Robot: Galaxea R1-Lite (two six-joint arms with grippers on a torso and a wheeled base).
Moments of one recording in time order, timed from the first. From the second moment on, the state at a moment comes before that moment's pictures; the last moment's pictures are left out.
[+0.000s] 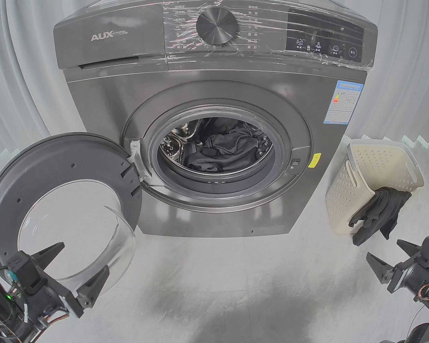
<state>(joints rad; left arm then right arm) -0.71 1.05 -0.02 -0.85 0.42 -0.08 0.51 1.04 -0.02 -0.74 -0.34 0.17</state>
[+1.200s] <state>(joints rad) -0.01 0.07 -0.02 -0.07 -0.02 0.02 0.06 0.07 -0.02 -0.03 0.00 0.01</state>
